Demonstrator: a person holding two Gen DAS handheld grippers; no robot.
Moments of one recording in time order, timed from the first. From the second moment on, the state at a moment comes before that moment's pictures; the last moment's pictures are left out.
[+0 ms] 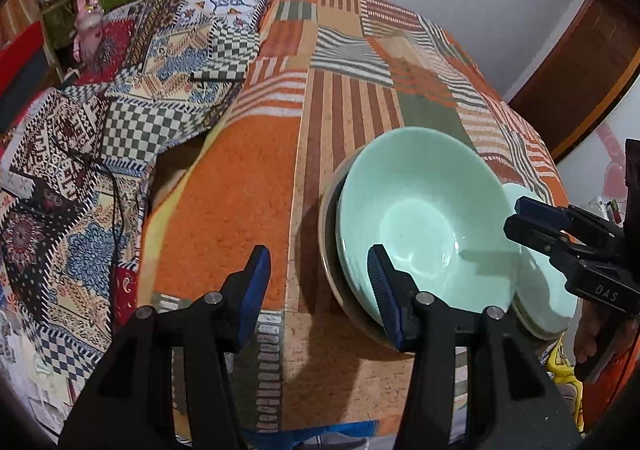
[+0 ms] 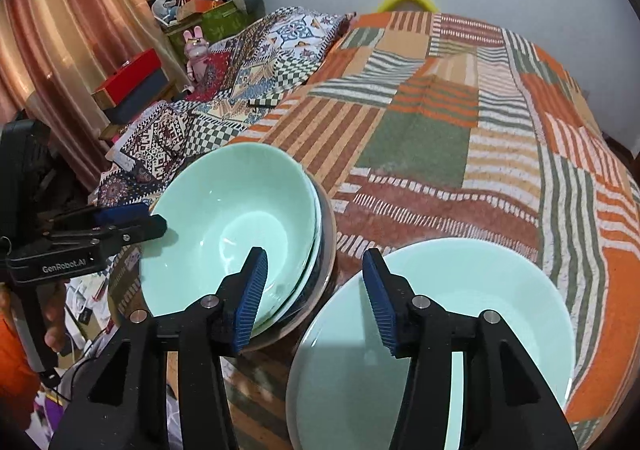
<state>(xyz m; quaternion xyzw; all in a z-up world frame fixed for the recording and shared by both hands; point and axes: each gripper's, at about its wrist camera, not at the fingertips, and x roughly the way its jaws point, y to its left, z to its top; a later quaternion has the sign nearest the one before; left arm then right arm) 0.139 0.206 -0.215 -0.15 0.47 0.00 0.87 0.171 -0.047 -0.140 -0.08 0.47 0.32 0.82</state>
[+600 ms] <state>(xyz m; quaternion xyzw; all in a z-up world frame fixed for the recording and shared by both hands) 0.153 0.214 -0.242 -0.20 0.49 -0.05 0.85 0.182 -0.037 -0.160 -0.05 0.50 0.32 0.80</state>
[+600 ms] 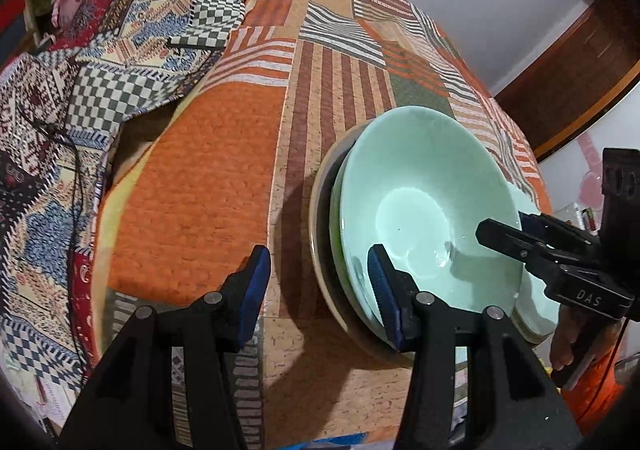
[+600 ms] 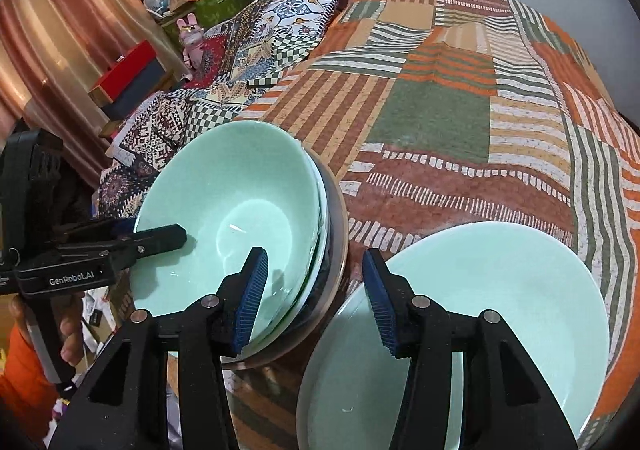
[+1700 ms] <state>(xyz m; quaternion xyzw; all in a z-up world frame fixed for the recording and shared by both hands) 0.139 0.207 -0.220 -0.21 0.47 -0.03 0.86 0.173 -0.036 -0.154 -0.03 0.50 0.34 0.80</state>
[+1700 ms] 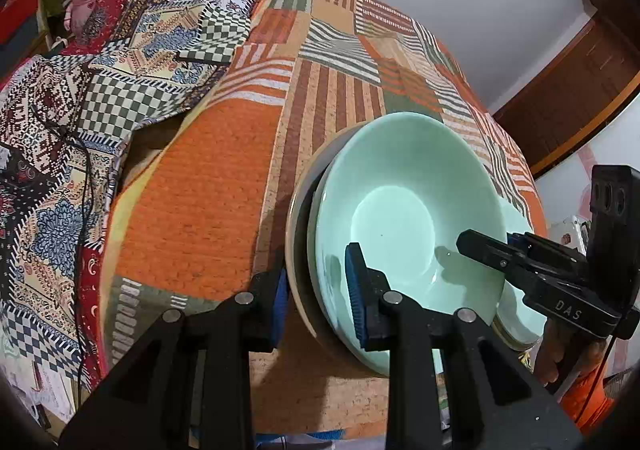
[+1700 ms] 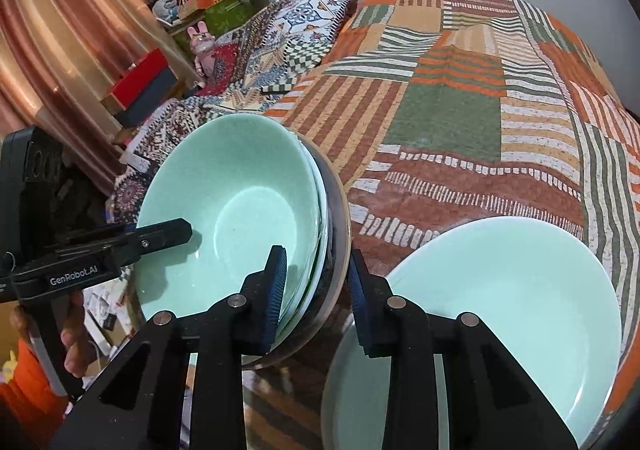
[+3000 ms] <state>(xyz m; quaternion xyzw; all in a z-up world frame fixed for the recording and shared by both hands) 0.148 0.037 -0.151 -0.11 0.46 -0.13 0.87 0.134 -0.202 -0.091 0.05 0.44 0.26 0.86</state>
